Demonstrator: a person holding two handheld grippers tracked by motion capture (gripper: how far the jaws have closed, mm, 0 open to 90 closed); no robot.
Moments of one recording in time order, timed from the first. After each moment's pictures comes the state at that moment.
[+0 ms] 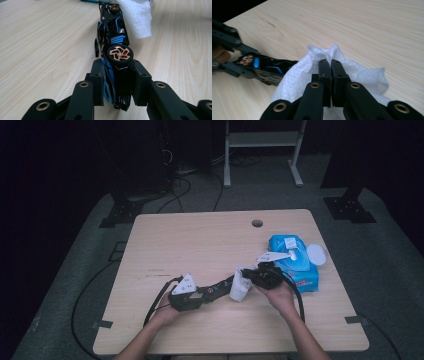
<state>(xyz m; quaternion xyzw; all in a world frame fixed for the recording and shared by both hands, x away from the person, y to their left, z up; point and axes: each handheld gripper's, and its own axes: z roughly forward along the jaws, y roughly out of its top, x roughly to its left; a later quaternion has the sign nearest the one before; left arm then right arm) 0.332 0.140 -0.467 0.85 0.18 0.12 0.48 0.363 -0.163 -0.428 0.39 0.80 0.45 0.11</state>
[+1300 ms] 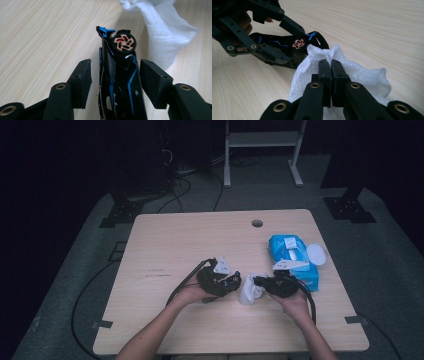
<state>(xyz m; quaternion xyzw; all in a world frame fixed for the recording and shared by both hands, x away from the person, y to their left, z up) 0.377 0.049 -0.434 0.92 0.16 0.12 0.33 0.343 -0.201 -0.440 0.40 0.79 0.46 0.09</state>
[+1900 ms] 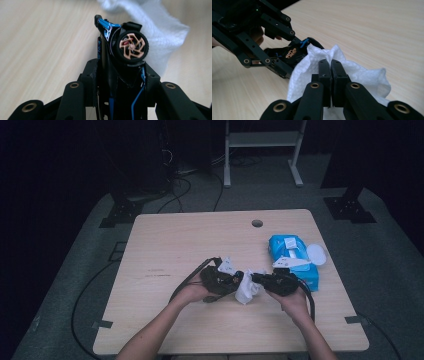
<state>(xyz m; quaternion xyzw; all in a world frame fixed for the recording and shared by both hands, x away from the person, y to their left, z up) 0.367 0.044 -0.414 0.92 0.12 0.10 0.35 0.337 -0.196 -0.421 0.38 0.78 0.50 0.09</state>
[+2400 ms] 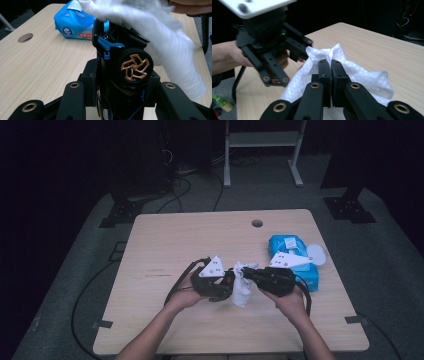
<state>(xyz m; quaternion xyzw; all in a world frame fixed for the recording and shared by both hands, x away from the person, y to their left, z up) 0.337 0.067 -0.387 0.87 0.11 0.12 0.47 0.310 -0.171 -0.366 0.29 0.77 0.56 0.12</state>
